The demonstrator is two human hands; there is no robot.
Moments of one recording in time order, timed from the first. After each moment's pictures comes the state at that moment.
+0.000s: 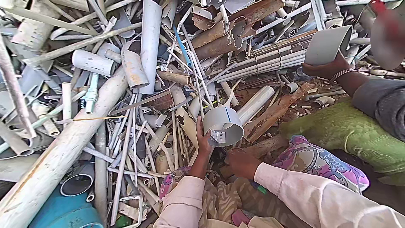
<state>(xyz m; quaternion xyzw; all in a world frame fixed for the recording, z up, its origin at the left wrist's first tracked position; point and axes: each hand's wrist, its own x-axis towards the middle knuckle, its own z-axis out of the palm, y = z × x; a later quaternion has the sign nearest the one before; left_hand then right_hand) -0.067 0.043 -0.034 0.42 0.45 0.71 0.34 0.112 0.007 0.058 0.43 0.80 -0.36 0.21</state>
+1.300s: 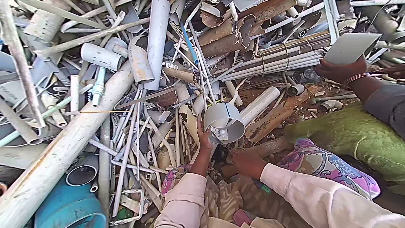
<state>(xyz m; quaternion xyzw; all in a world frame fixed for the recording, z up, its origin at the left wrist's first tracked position) -0.074 0.045 -0.029 0.38 0.45 0.73 0.33 0.110 0.011 0.054 0.42 0.81 -0.36 0.21</state>
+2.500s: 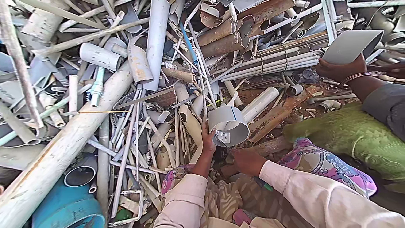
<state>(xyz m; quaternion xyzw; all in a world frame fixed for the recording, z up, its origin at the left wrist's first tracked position) -0.061 0.040 -0.029 0.38 0.46 0.71 0.37 0.112 0.015 0.055 0.40 0.82 -0.35 0.22</state>
